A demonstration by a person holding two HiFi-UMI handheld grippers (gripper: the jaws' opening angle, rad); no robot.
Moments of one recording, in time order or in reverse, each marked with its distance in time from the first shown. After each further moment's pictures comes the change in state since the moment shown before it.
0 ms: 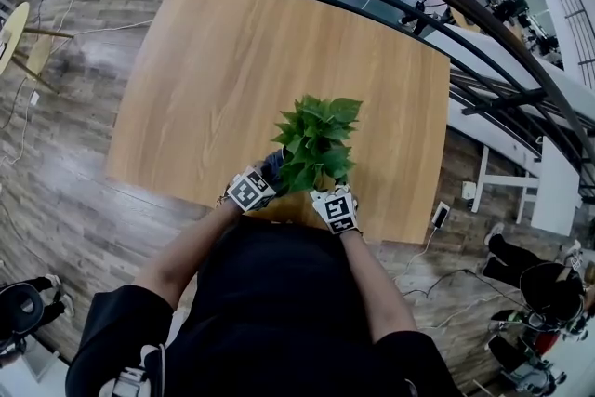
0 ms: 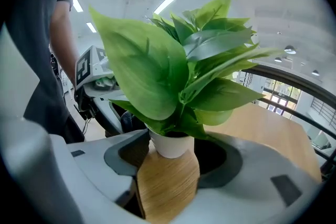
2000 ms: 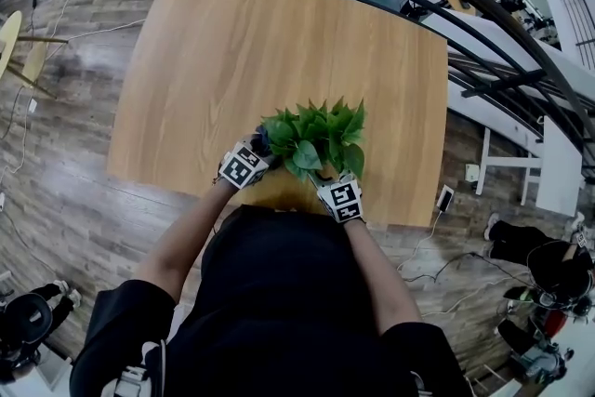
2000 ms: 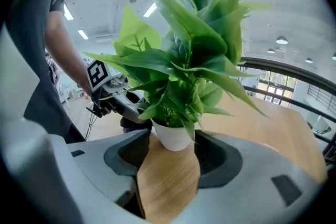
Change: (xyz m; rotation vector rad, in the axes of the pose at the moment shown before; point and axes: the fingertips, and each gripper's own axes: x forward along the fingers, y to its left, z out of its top) left arm -0.023 0.059 0.014 0.012 -0.045 0.129; right arm -0.003 0.002 0.004 0.093 -0.008 -0.013
